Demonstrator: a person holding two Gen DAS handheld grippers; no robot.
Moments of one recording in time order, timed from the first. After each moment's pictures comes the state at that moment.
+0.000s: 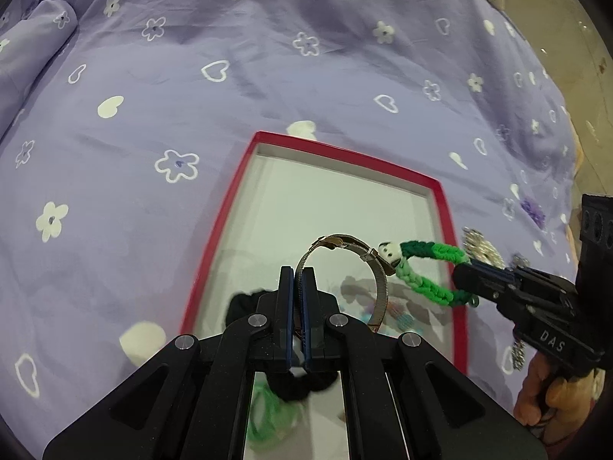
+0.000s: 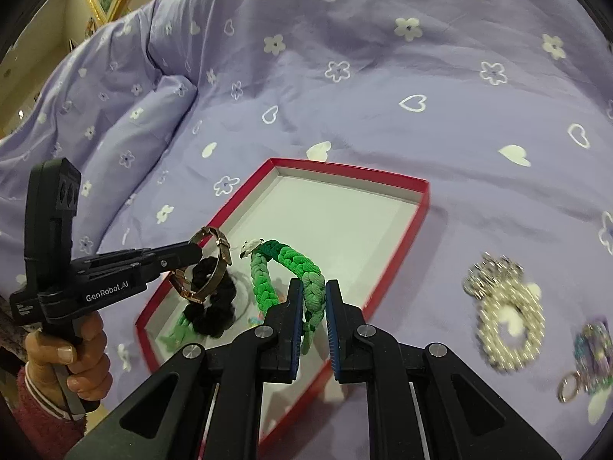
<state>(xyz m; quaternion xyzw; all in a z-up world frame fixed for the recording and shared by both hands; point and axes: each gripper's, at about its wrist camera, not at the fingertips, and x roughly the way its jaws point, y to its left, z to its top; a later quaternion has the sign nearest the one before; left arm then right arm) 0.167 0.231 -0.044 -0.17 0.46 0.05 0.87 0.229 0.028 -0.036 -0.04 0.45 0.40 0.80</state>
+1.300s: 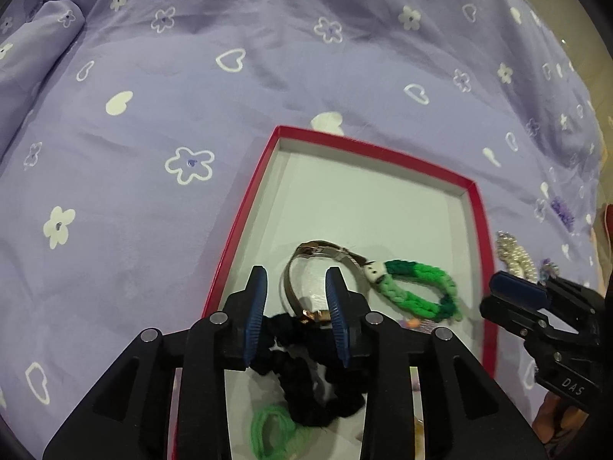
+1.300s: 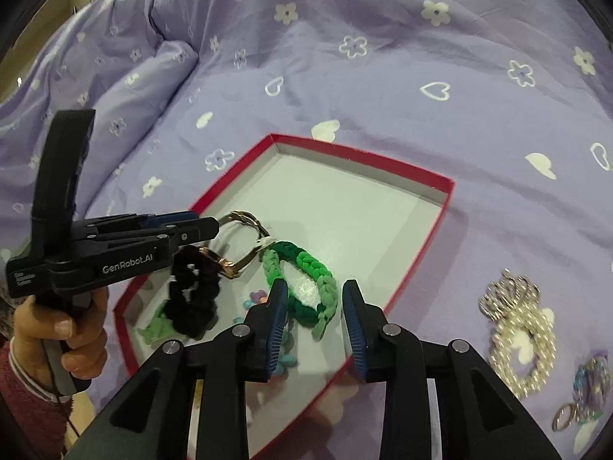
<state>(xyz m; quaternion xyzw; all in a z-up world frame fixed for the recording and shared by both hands) 0.180 0.229 -0.052 -0.15 0.47 0.09 0.86 0.224 0.034 -0.038 -0.07 0.46 0.40 0.79</state>
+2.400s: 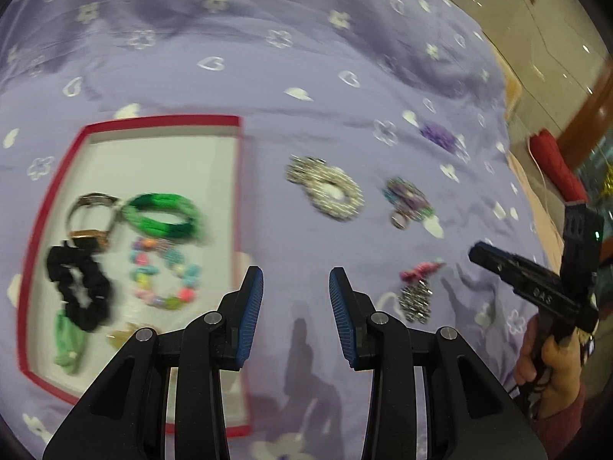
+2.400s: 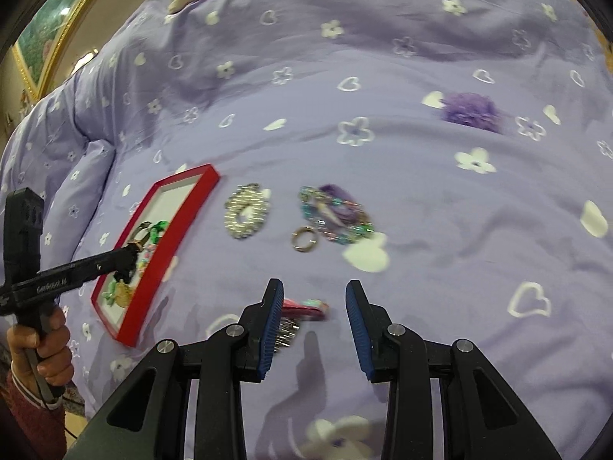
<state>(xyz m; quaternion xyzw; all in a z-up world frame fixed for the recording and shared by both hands) 0.146 0.048 -0.018 -0.12 0.47 -0.09 0.87 0.193 -0.227 -0.031 0.05 0.45 0.24 0.86</state>
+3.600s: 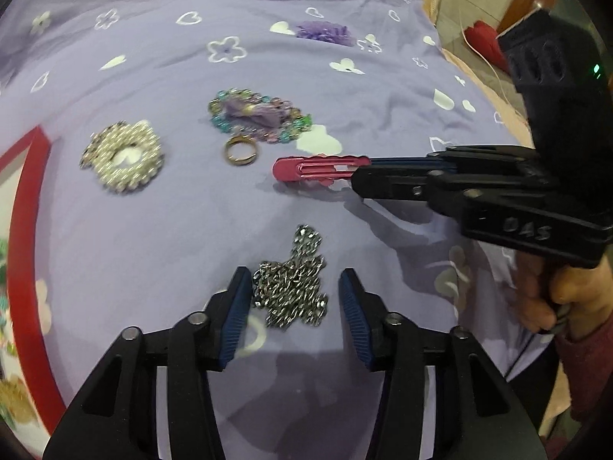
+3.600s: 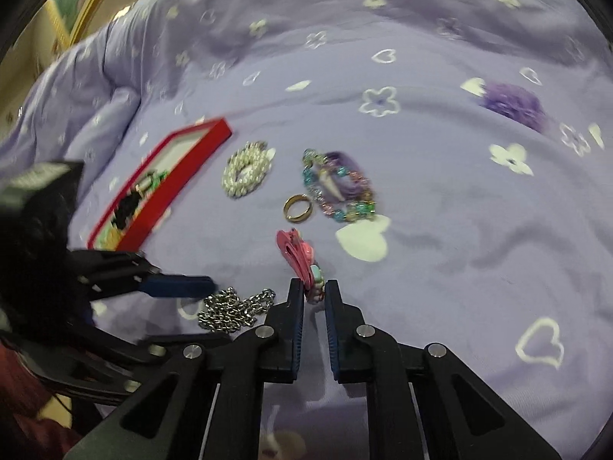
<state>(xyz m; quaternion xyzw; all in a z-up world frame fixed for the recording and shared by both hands) 0.164 -0.097 -0.067 0.01 0.51 -0.22 0.84 0.208 -0.234 -0.056 0.00 0.47 0.32 0.82</state>
